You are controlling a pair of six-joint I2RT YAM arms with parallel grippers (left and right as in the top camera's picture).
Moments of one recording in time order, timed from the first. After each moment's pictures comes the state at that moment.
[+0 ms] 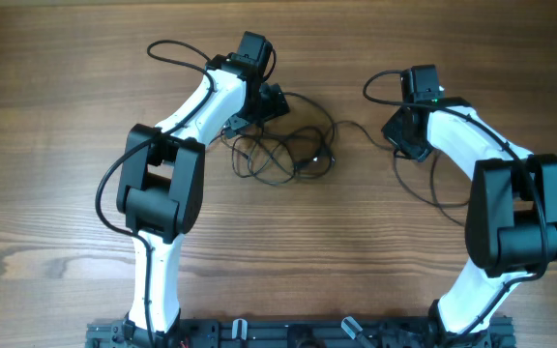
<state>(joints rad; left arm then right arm) -0.36 2.26 1.74 -0.83 0.05 -0.73 0.09 1.94 1.18 -0.55 0.10 0.81</state>
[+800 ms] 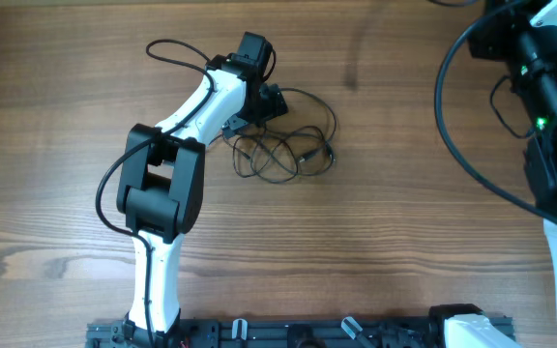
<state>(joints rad) -0.36 2.26 1.74 -0.83 0.03 -0.73 0.06 1.24 1.58 -0.44 -0.04 0.30</state>
